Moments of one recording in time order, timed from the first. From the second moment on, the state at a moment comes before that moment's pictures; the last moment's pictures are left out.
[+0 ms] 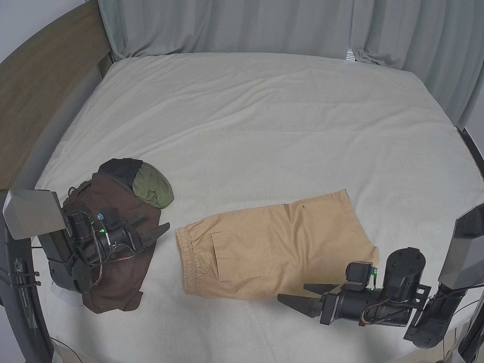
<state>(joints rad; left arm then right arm) 0.01 2.31 -0.57 -1.55 -0.70 -0.07 0.70 2.03 -0.15 -1.54 0.24 0.58</state>
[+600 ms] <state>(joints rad) 0.01 2.28 -0.54 -1.55 -0.76 -0.06 0.46 1.94 -0.20 -1.54 0.51 0.46</state>
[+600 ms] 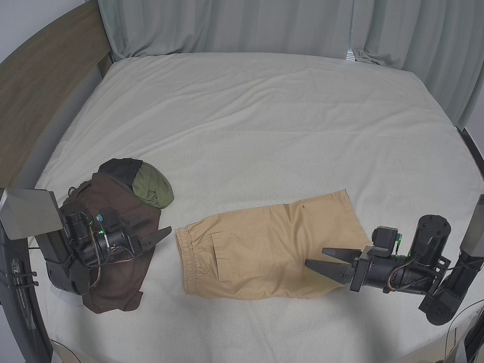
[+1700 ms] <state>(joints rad) -0.08 2.39 -0.45 -1.55 -0.72 -0.21 0.46 1.89 -0.21 -1.54 0.50 0.45</state>
